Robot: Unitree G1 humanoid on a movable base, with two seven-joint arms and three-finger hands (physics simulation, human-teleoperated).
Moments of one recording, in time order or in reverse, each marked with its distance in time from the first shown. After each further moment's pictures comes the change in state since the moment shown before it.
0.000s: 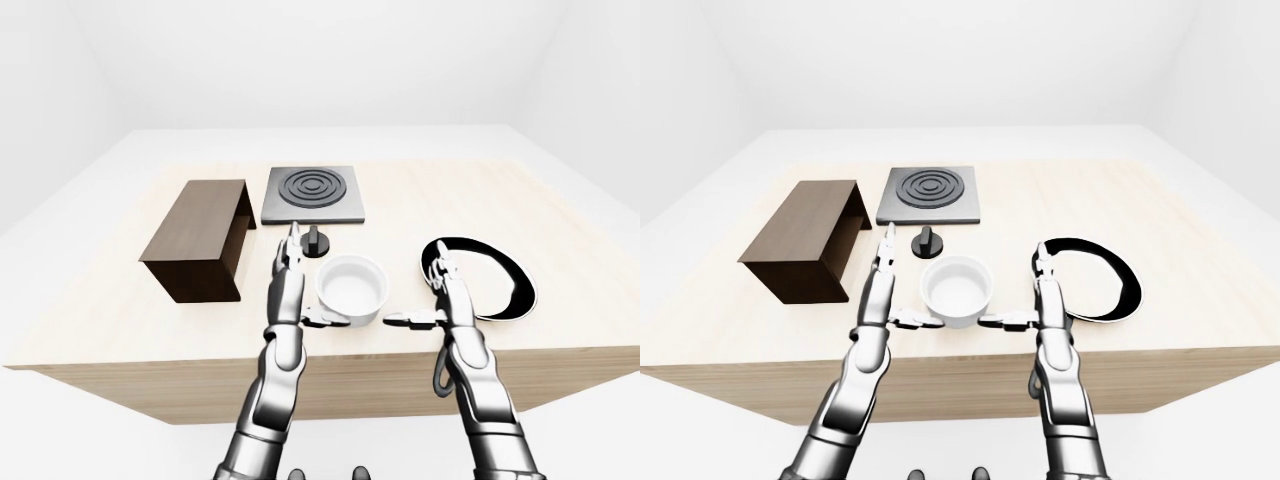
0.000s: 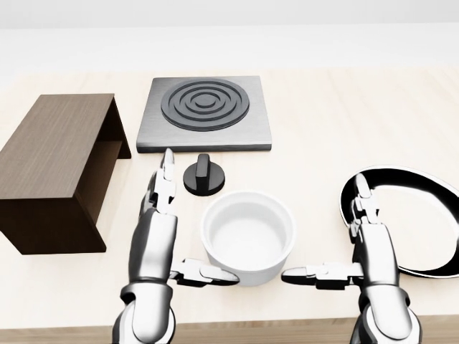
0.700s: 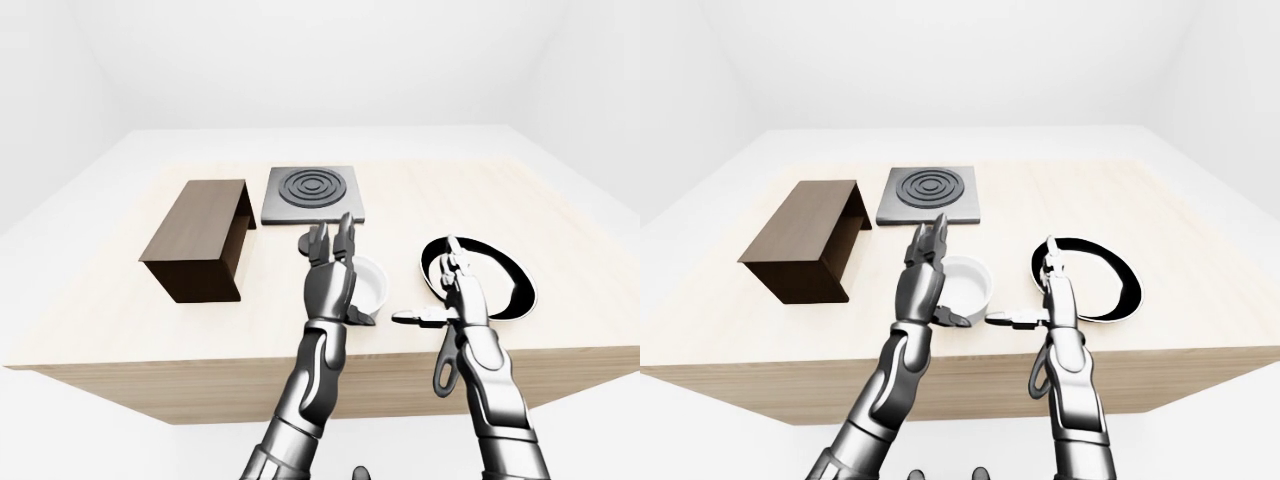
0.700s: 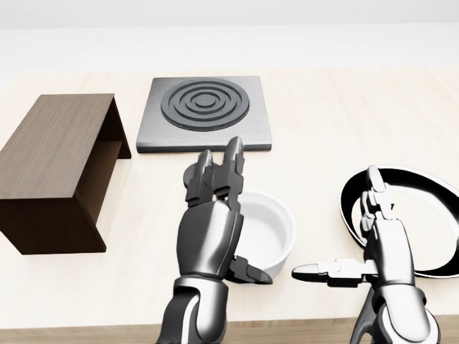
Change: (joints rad) left arm -0.082 -0.124 -0.127 0.128 0.419 0.000 0.069; right arm 0.018 -0.017 -0.040 -0.072 0.027 0.000 0.044
